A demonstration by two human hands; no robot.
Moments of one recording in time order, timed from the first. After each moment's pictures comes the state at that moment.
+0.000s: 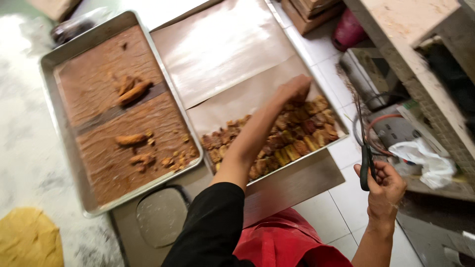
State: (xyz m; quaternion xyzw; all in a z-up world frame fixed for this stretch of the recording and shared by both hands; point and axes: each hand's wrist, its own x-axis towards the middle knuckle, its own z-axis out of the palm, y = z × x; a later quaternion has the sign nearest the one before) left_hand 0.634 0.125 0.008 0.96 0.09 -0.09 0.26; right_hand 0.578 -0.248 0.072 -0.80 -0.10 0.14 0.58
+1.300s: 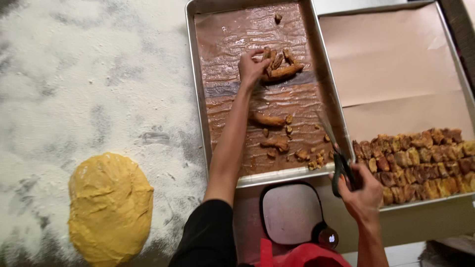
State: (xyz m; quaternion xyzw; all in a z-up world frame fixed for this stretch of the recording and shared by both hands) left_hand 0.110 0.445 0.048 0.54 0.51 0.35 0.57; right_hand 0.228 0.022 0.102 -0.87 -0.36 0.18 0.29
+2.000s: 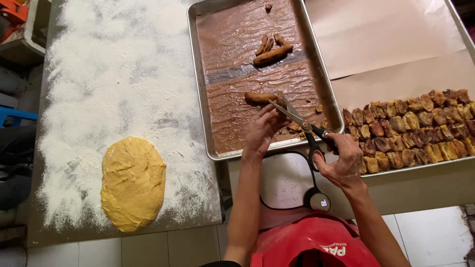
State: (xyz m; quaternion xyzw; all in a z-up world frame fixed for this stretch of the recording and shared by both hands) left_hand 0.062 0.164 0.060 0.20 0.25 0.43 0.84; right_hand 0.236 -0.003 0.073 -0.70 -0.56 0.03 0.44
